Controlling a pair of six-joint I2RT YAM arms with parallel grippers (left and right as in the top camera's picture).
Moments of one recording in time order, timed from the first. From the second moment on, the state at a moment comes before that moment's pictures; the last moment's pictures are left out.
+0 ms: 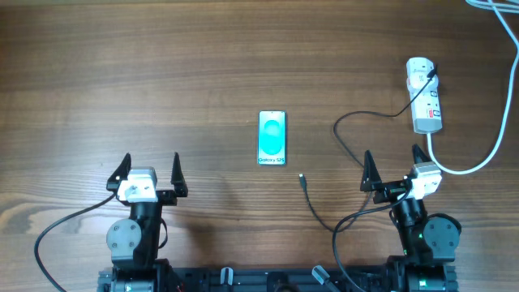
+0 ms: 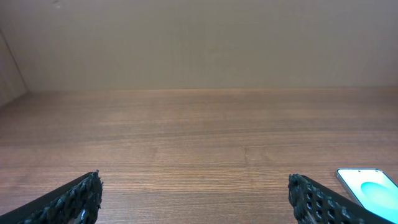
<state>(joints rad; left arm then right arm) 0.04 0.01 0.01 -0.07 0.02 0.02 -0.03 0.02 0.01 0.01 -0.17 0.04</state>
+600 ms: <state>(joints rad) 0.04 0.04 0.04 0.37 0.18 -0.03 -0.03 0.02 0.01 0.01 -0.17 0.04</state>
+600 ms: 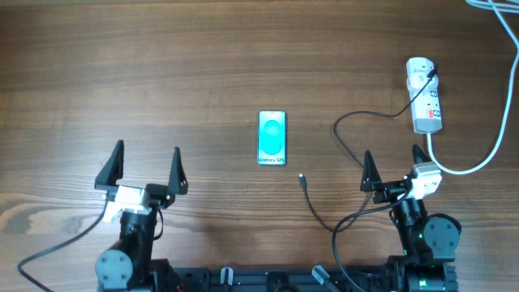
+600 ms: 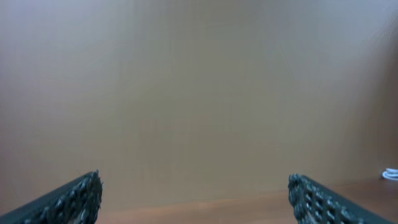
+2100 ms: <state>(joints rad) 0.03 1.25 1.07 -0.38 0.65 -0.27 -0.03 0.02 0.01 0.01 -0.17 0.04</state>
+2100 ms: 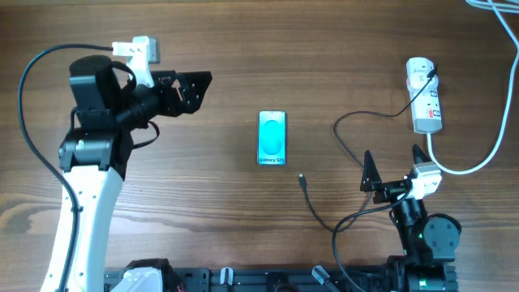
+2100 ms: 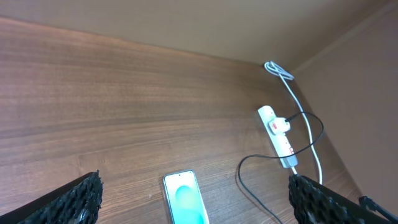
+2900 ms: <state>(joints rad) -0.19 1.77 1.80 -1.04 0.22 -0.36 -0.03 0.02 0.01 0.01 -0.17 0.04</state>
